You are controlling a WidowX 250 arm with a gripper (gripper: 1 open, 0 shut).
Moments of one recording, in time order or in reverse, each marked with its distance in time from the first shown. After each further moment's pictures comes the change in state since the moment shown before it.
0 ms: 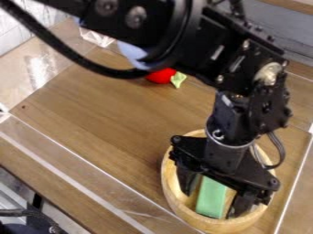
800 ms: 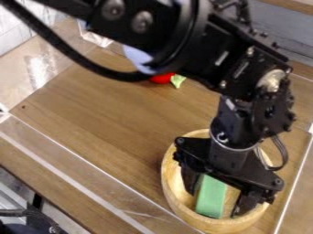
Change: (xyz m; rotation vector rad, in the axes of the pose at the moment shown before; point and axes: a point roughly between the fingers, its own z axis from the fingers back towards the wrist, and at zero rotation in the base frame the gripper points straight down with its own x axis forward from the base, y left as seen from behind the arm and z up) arm 0.005 -0.002 -0.002 0.000 -0.032 0.029
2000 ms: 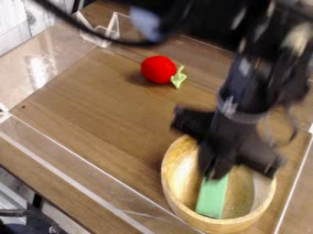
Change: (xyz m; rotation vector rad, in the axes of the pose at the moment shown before) arm 0.014 0.021 0.043 0.118 0.015 -0.032
